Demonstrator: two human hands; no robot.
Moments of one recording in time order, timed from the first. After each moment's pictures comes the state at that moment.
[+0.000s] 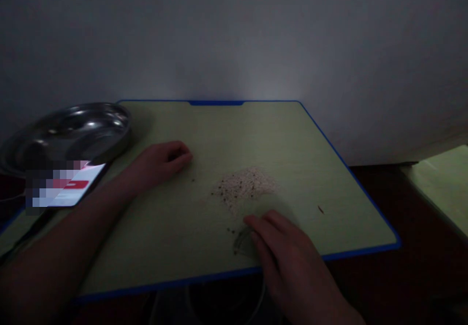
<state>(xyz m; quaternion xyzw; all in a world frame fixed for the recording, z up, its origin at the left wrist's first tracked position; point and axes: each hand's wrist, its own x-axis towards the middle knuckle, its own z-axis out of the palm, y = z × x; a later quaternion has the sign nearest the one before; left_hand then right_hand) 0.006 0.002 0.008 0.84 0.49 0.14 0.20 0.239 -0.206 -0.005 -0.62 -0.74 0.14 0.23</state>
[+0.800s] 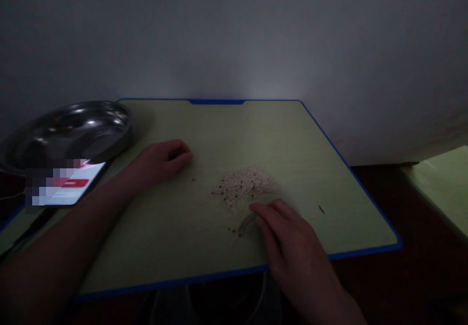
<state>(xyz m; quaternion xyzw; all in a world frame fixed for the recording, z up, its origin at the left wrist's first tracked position) 0.006 0.003 0.009 0.84 0.48 0.13 0.20 0.243 -0.195 -0.006 -0.65 -0.70 0.16 0.26</state>
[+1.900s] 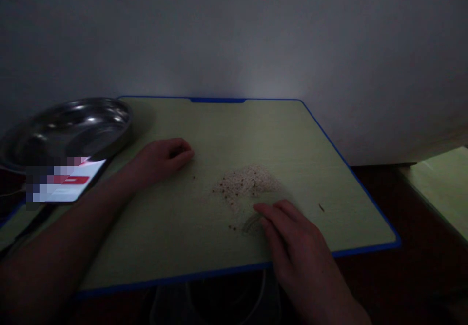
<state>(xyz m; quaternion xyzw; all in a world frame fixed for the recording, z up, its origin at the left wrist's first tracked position) 0.005 0.003 0.007 0.84 0.48 0.14 0.20 0.243 -0.200 0.001 -0.65 -0.69 0.14 0.27</state>
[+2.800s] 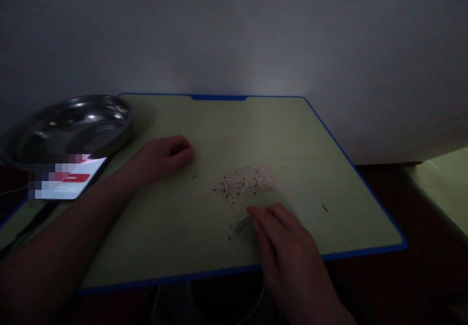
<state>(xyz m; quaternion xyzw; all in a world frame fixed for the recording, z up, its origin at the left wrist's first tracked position) 0.006 0.002 0.008 0.84 0.49 0.14 0.20 0.228 -0.201 -0.008 -0.64 -0.70 0.13 0.28</state>
